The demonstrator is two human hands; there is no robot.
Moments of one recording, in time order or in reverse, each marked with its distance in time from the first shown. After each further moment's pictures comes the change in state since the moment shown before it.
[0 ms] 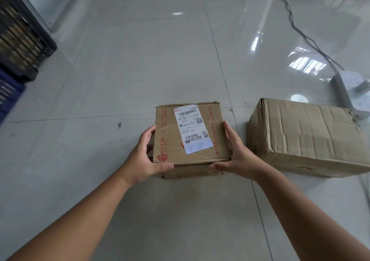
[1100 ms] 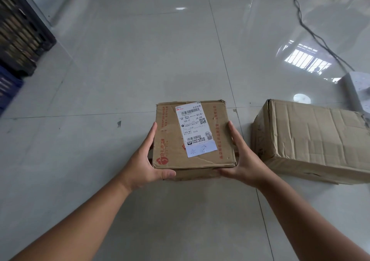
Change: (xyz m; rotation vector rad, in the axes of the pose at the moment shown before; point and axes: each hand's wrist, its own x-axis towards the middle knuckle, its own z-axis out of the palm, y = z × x) left_hand -0.002 0.000 0.003 -0.081 -0.018 0.037; right_hand -0.004 0.004 0.000 -0.027 0.064 -0.095
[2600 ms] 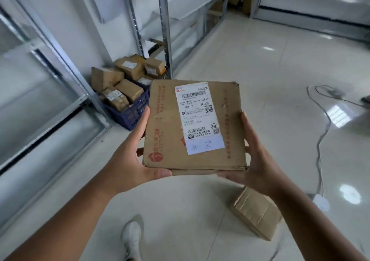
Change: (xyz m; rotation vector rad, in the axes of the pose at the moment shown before) left_hand -0.379 0.695 -0.158 0.035 0.592 -0.004; right_hand -0.191 -0.677 -0.269 -0.183 -0.272 -0.689
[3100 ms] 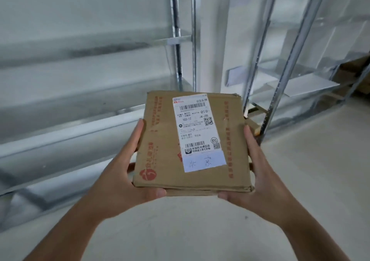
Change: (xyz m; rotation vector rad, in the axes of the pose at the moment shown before) left_hand -0.246 0.184 -0.180 0.090 0.681 -0.154; right_hand 0.101 -0.310 0.036 0.283 -0.418 -0.300
